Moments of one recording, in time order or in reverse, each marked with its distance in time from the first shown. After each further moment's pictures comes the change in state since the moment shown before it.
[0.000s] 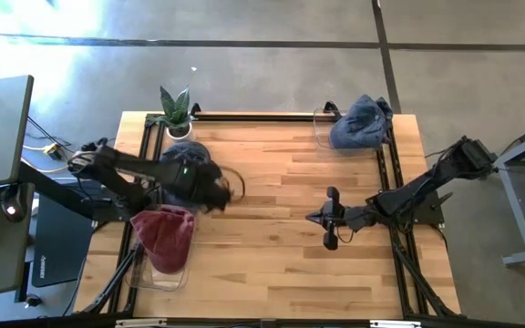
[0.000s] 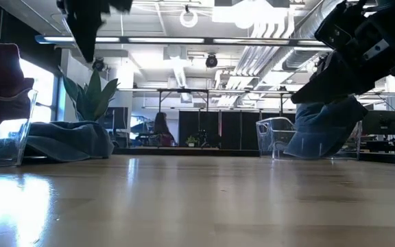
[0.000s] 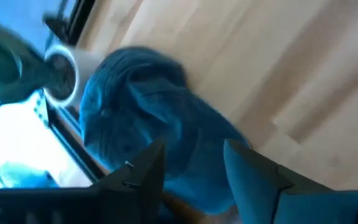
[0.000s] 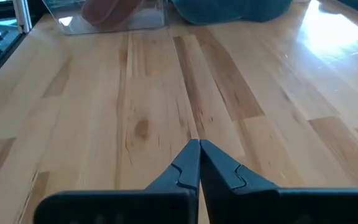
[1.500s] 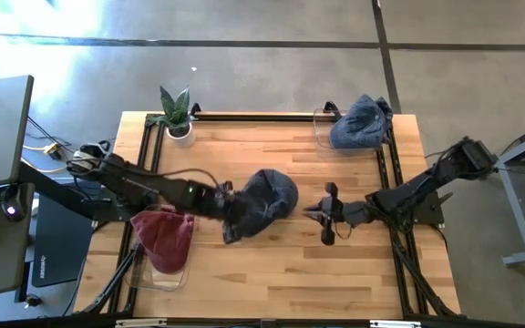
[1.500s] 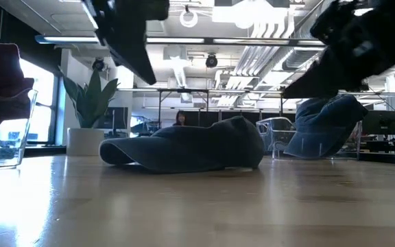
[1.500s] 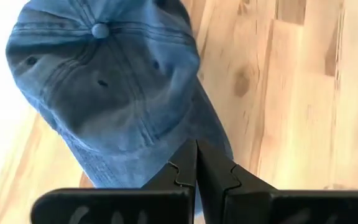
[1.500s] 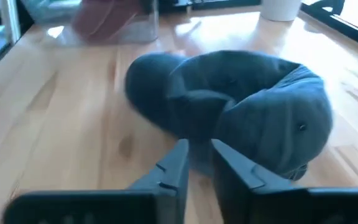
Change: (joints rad) left arm -0.034 -0.015 -0.324 1.017 0.241 0.432; right arm -0.045 -0.002 0.005 0.042 0.008 -0.068
